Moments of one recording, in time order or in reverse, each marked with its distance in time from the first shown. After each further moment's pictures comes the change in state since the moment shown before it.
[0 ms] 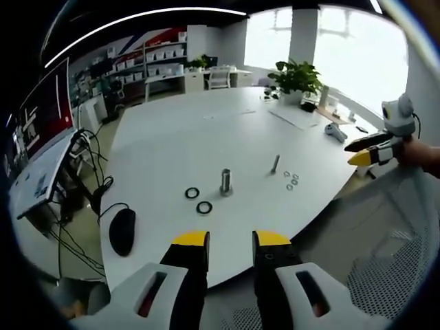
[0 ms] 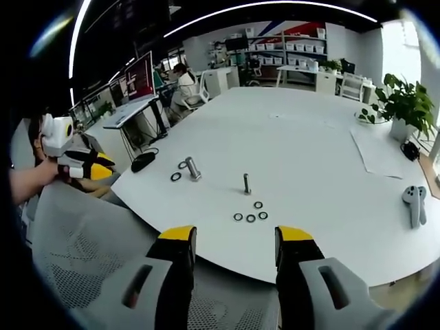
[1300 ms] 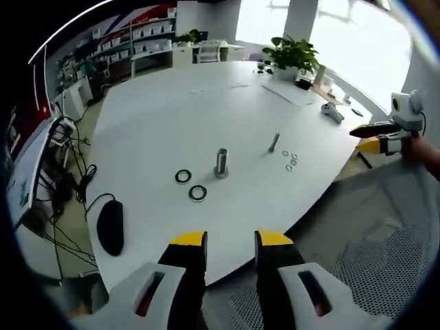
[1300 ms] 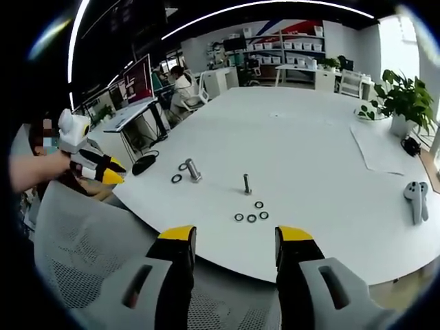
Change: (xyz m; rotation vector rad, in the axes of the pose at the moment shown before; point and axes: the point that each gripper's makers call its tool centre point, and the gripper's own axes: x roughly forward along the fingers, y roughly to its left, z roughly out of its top) left arm 0.043 0.009 -0.009 0.038 0.218 -0.084; right arm 0.001 -0.002 -0.001 0.023 0.006 0.012
